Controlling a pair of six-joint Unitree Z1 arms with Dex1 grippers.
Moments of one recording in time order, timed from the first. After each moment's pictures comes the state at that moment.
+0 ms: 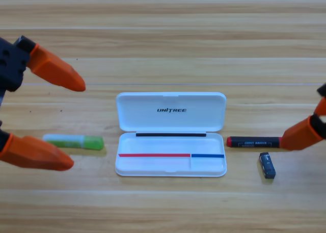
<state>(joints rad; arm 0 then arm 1) -0.86 1.27 -1.21 0.79 -0.30 0.55 0.80 1.48 -1.09 0.68 0.04 0.06</state>
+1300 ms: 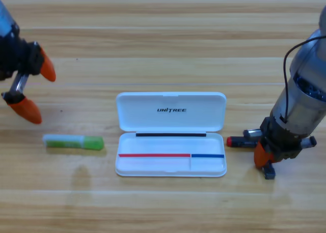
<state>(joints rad) -0.38 1.78 -1.41 0.98 -0.13 1.16 0.77 2.00 -1.18 0.59 -0.01 0.53</state>
